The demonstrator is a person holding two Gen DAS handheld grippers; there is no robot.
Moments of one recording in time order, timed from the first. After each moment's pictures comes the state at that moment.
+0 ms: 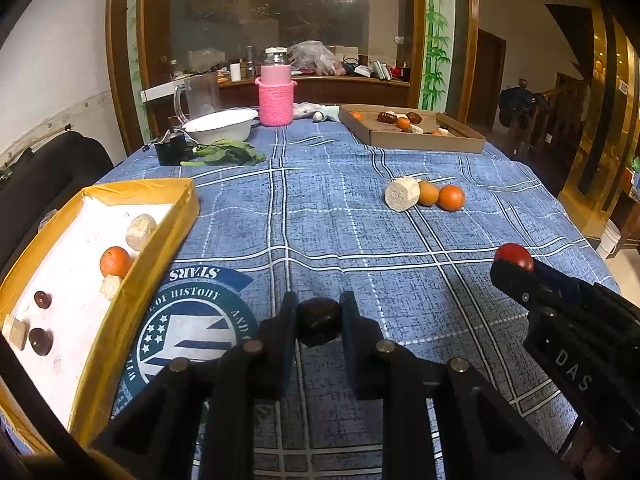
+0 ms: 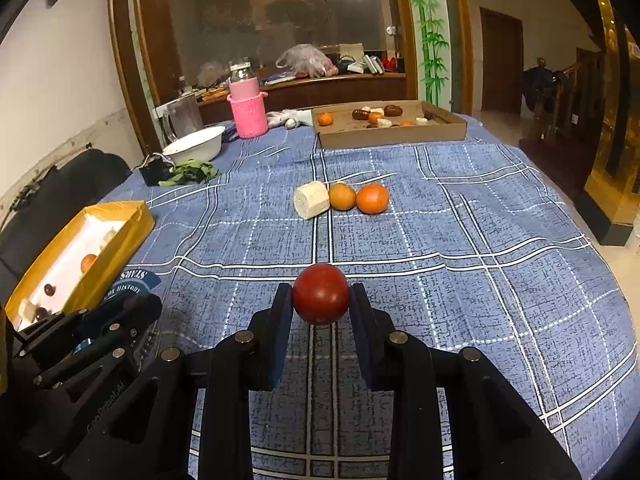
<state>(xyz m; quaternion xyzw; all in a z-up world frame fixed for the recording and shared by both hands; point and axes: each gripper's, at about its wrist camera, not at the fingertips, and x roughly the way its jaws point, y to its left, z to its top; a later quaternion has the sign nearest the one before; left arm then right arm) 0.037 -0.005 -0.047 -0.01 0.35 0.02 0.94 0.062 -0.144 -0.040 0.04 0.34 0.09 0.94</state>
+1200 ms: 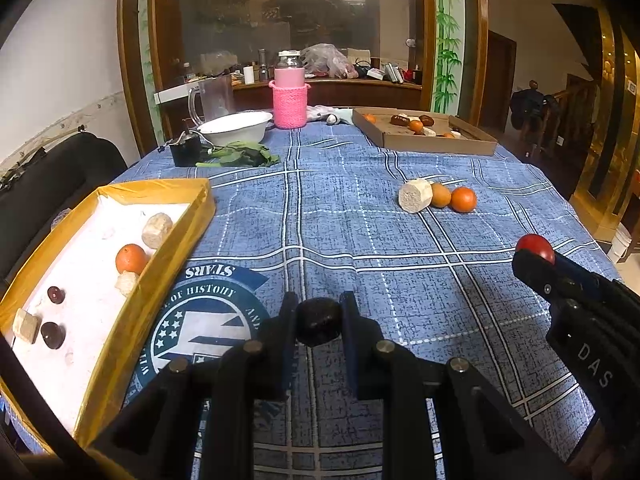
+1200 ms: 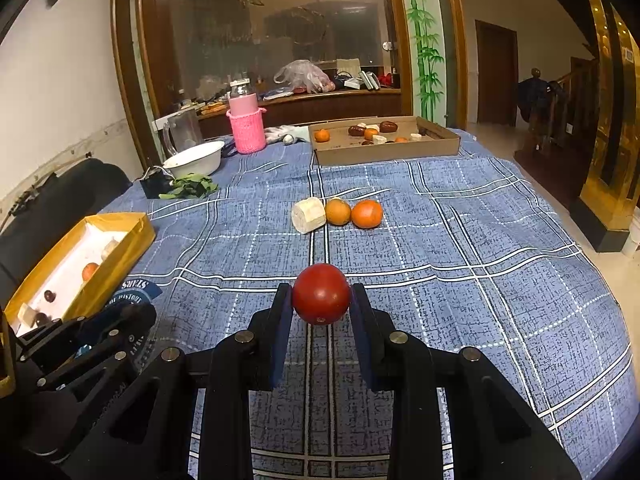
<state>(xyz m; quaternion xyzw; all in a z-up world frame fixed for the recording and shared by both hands) 0.032 -0.004 -0.047 -0.01 0.35 0.05 0.94 0.053 -0.147 -0.035 0.03 0.31 0.08 0.95</state>
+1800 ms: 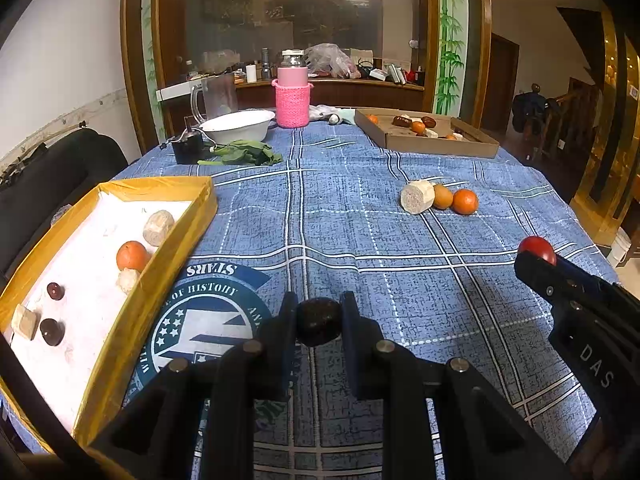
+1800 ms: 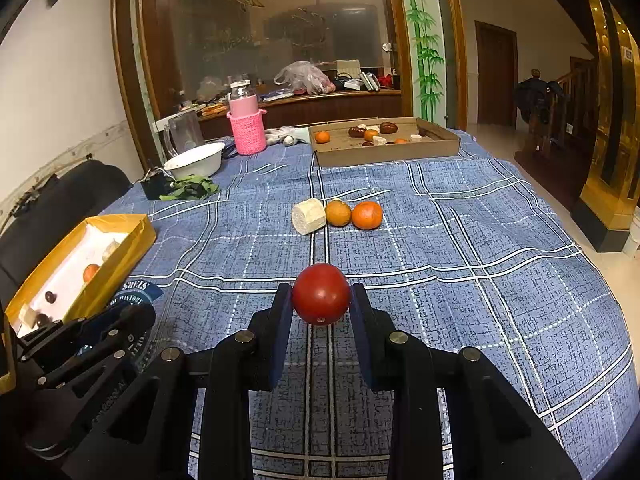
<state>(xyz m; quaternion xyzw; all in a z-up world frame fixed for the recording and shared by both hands) 0.031 0.000 -0.046 -0.01 0.35 0.04 0.94 0.052 -0.148 -0.034 0.04 0.31 0.08 0.95</state>
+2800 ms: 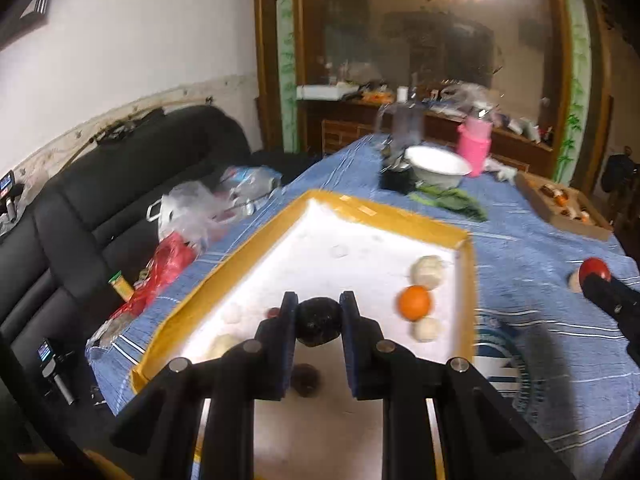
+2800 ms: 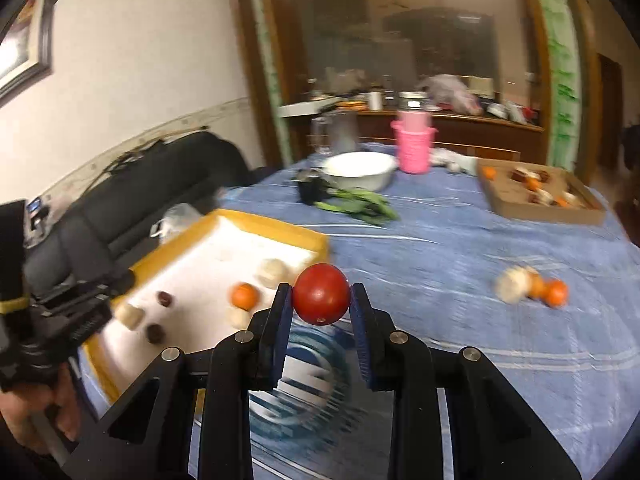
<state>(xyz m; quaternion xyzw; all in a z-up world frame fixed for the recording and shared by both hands) -0.009 0.210 -0.006 -0.07 0.32 0.23 0.92 0.069 0.012 0.015 -0.01 0.30 0.30 0.91</state>
